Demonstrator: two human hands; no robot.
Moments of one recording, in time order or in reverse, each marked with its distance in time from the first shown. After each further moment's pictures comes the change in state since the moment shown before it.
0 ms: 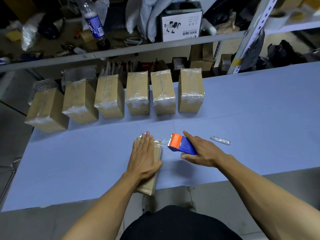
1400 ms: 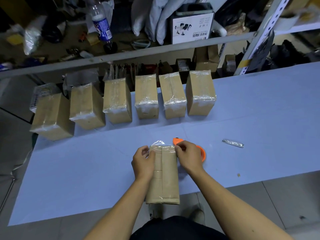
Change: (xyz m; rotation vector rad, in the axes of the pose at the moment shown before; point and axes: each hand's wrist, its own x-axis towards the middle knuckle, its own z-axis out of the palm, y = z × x) left_hand 0.005 -0.026 -0.015 -1.104 0.392 -0.693; right_hand 0.055 -0.115 0.061 0.588 0.546 0.338
